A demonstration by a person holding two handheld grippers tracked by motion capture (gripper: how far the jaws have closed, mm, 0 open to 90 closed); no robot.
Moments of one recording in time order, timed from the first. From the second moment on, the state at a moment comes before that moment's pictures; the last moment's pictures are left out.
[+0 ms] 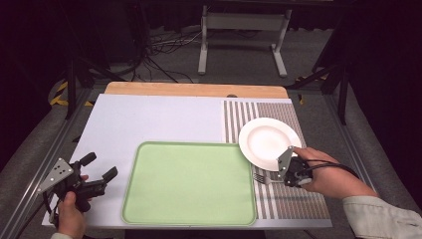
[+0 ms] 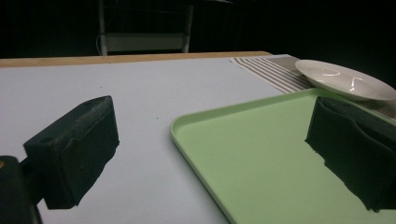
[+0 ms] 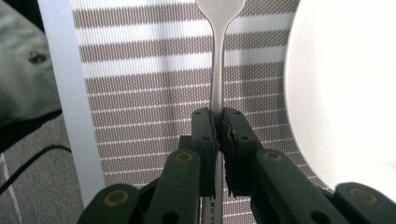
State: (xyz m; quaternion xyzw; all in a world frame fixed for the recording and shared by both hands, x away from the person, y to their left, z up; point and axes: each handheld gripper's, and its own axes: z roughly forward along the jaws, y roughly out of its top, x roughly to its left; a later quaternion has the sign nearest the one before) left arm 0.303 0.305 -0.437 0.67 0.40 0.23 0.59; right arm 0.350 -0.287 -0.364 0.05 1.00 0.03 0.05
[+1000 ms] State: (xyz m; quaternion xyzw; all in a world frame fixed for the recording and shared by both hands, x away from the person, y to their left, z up) left arm 0.303 0.306 -0.437 0.67 0.40 0.23 0.59; right arm 0.356 -0.237 -0.336 0.15 0.98 0.13 0.06
